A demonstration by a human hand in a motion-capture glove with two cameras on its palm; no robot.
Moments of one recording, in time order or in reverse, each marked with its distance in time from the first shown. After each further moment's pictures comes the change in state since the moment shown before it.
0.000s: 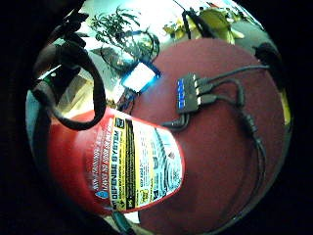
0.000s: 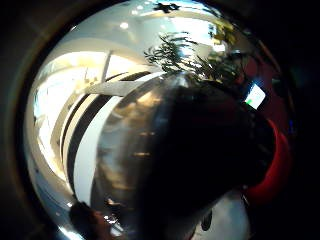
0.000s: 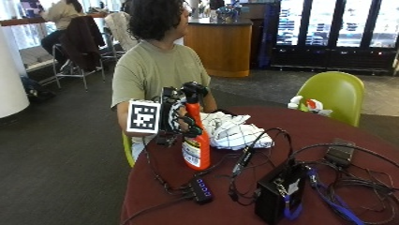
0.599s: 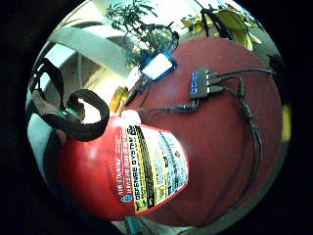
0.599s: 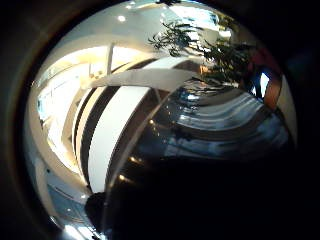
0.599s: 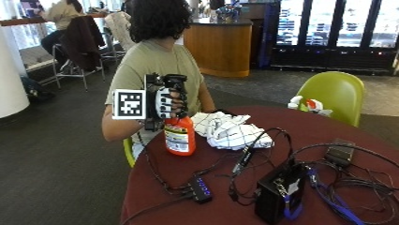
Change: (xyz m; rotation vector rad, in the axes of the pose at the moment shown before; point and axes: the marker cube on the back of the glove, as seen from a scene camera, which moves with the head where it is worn) arm -0.034 0.035 -0.041 -0.100 -0.081 -0.064
